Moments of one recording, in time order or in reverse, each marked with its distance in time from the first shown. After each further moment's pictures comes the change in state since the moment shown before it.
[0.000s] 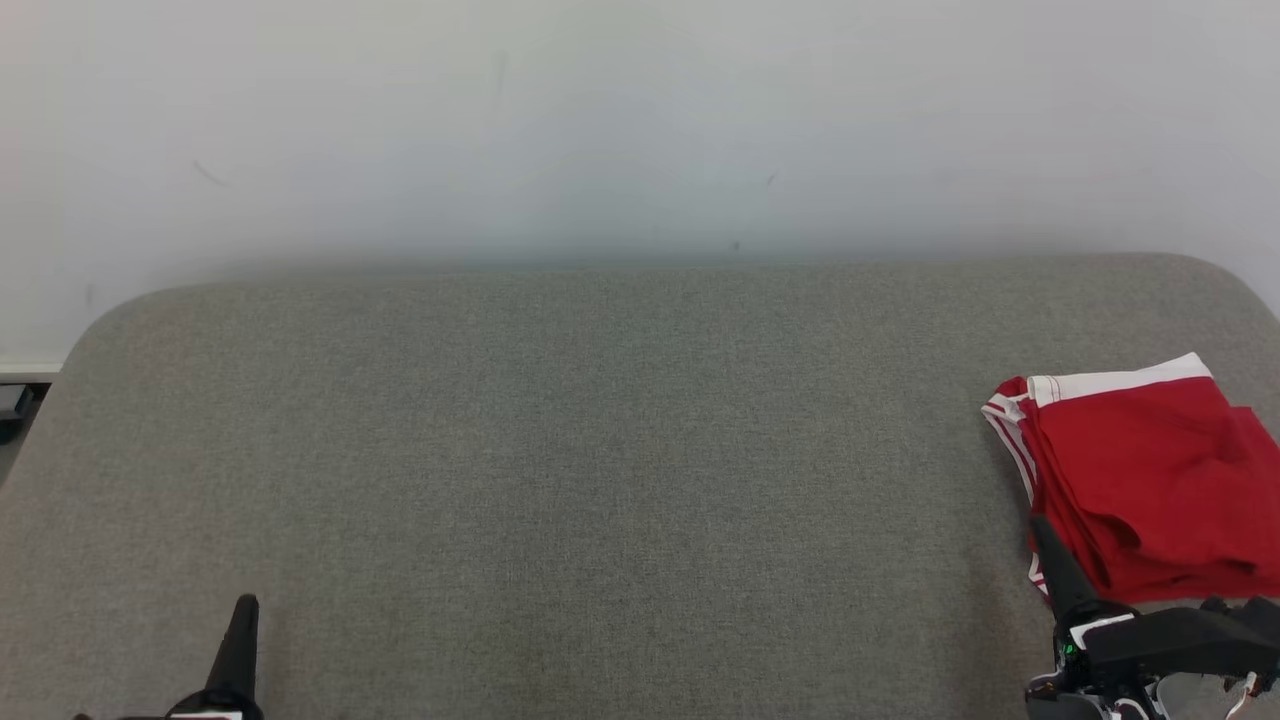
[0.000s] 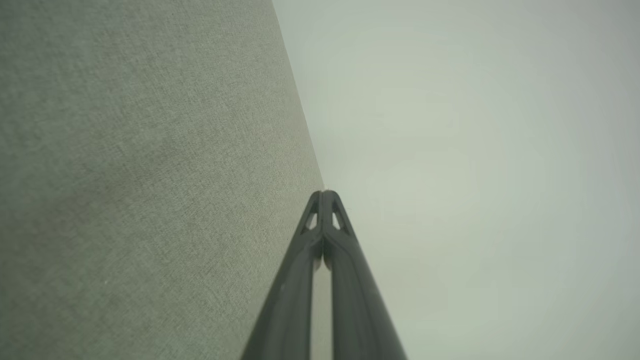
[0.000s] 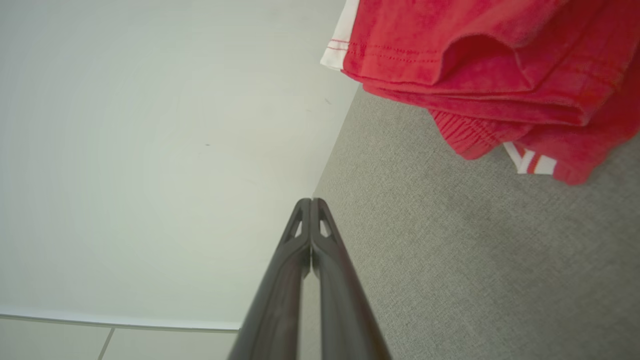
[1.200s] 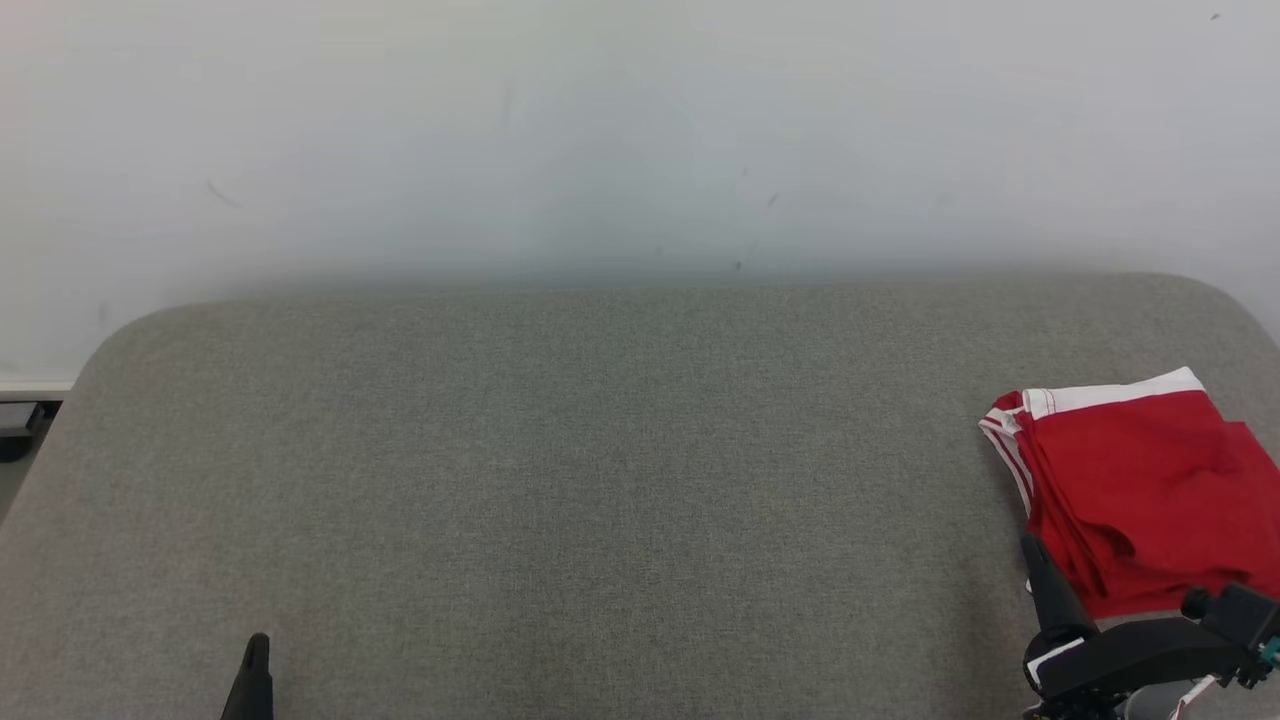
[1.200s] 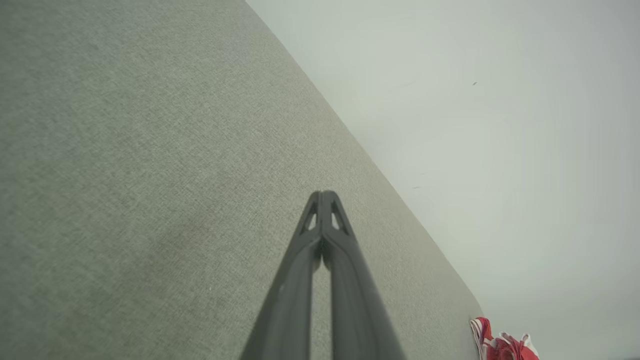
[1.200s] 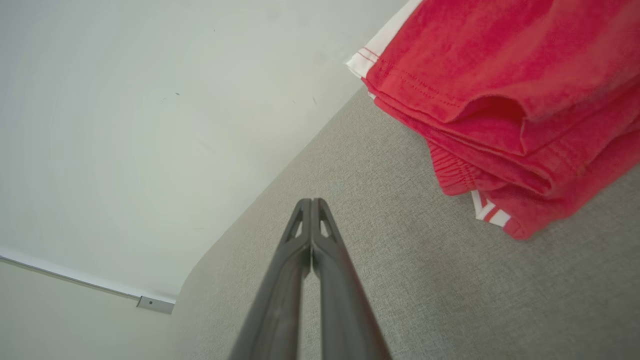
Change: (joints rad) left arm 0.072 0.032 -0.079 -0.051 0.409 0.079 -0.088; right arm 0.025 -0.046 0.083 -0.007 -0.331 -0.041 -0.084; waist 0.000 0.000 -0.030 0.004
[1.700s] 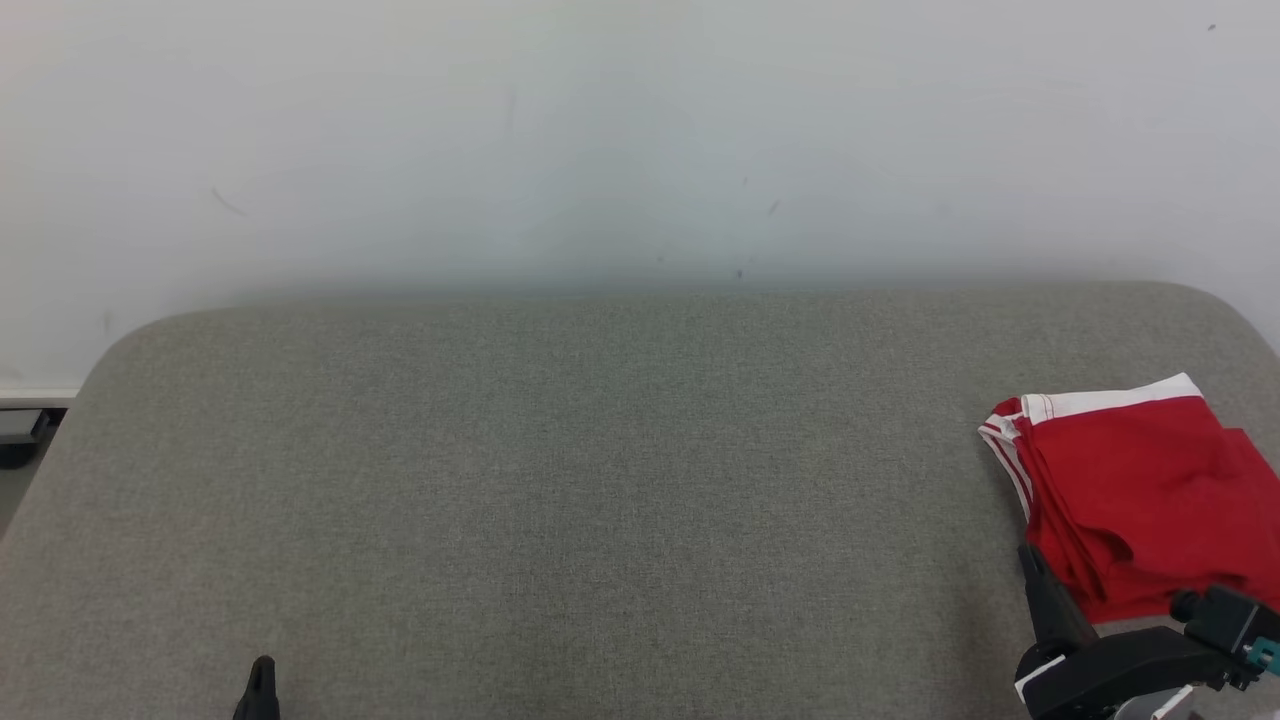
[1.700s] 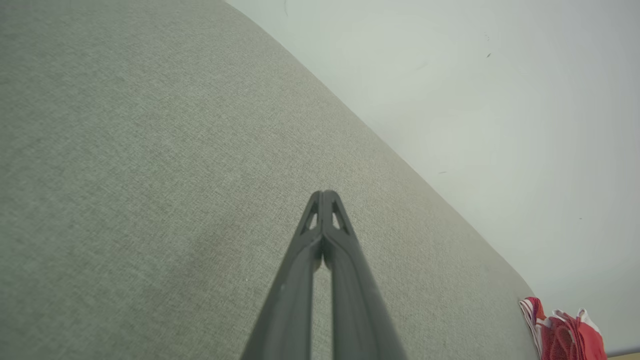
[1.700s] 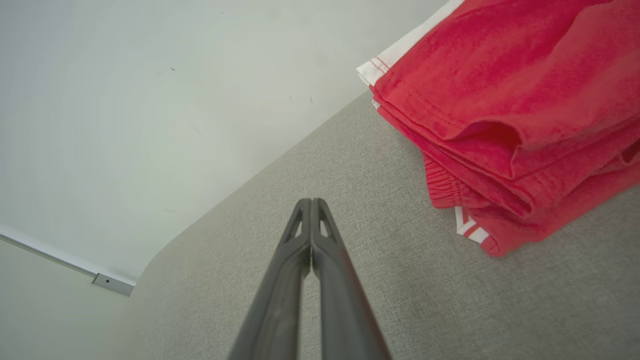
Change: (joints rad) left arm 0.039 0.009 -0.034 -0.022 0.178 0.033 -0.038; right arm 0.018 -0.022 0.038 -0.004 -0.154 -0.016 -0.038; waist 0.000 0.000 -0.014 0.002
